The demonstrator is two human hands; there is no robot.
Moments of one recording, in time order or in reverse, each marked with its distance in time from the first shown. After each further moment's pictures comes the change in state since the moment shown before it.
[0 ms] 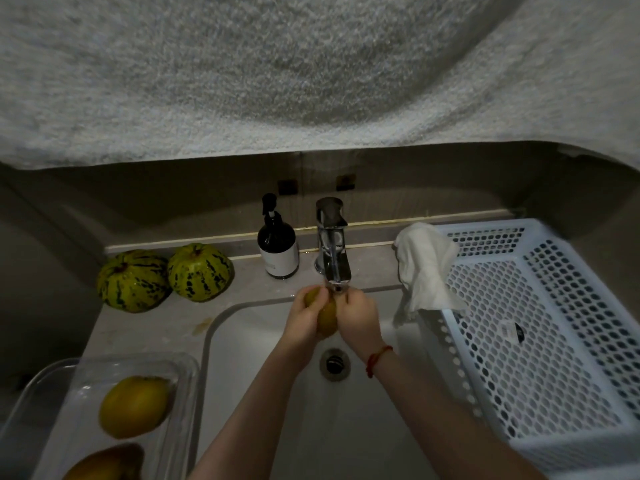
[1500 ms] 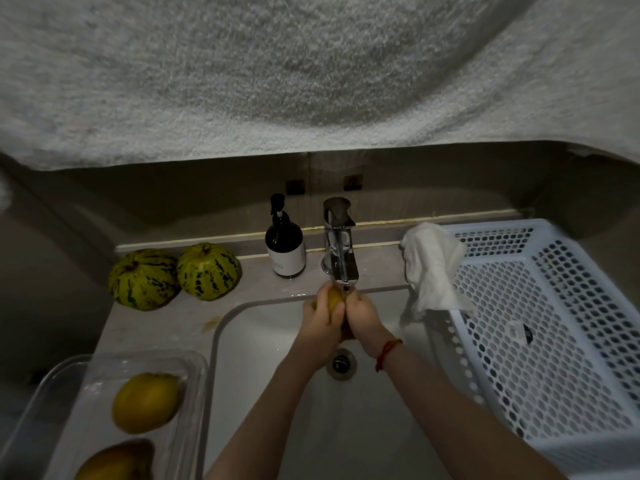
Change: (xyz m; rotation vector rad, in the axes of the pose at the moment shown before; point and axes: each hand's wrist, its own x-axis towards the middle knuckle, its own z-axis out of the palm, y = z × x) left_hand 0.002 -0.016 -0.004 0.571 -0.019 0.191; right_hand 0.014 0.004 0.011 0.549 -0.156 0.416
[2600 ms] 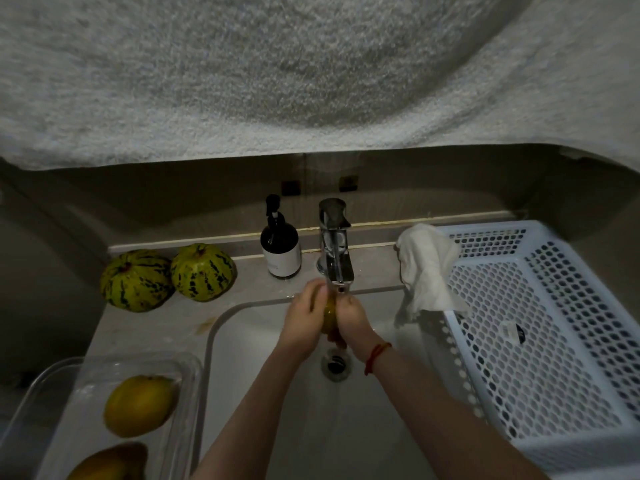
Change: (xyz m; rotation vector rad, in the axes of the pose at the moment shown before) left_hand 0.010 0.002 -0.010 0.019 0.112 0.010; right_hand -0.008 0.001 0.007 -0.024 -0.013 0.010
